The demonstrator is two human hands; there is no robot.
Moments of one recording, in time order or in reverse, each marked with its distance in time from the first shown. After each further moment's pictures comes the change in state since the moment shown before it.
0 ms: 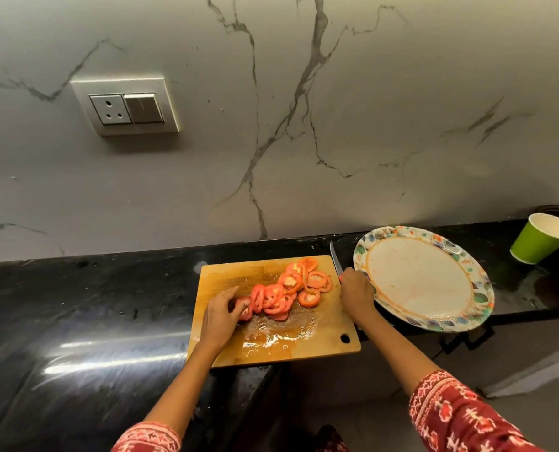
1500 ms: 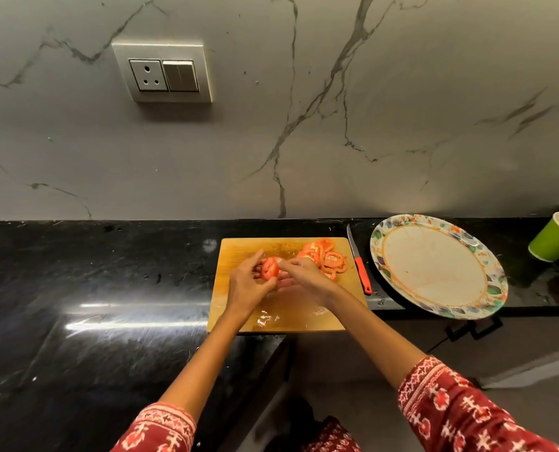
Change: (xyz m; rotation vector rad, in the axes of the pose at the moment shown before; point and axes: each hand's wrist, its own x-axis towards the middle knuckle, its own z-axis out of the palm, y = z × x) left_hand -0.020 0.046 -0.020 -0.185 0.045 0.035; right_hand -0.057 -0.108 -0.029 1.245 -0.766 -0.001
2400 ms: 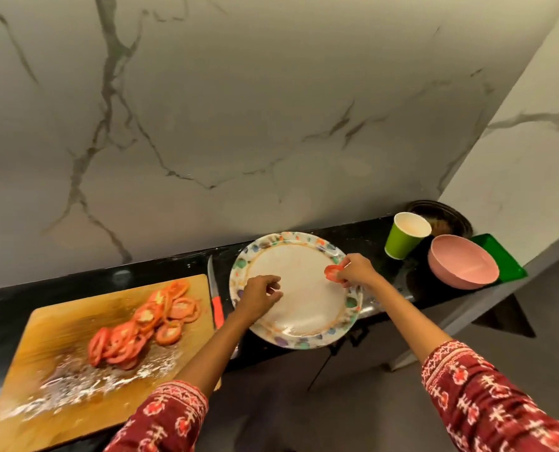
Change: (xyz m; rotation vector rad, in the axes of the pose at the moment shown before) left_hand 0.069 0.136 0.287 0.081 -0.534 0.072; right_hand -0.063 0.031 -0.398 -0.493 0.643 0.243
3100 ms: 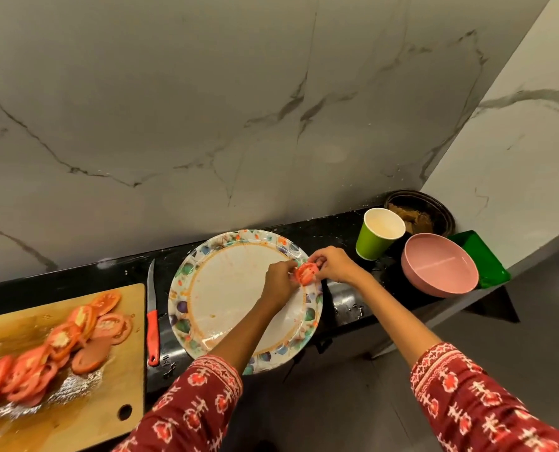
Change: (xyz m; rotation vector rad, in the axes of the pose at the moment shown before) left_hand 0.093 0.085 0.117 -0.047 0.017 -0.040; right_hand 0.075 0.042 -0.049 -0.295 -0.194 -0.302
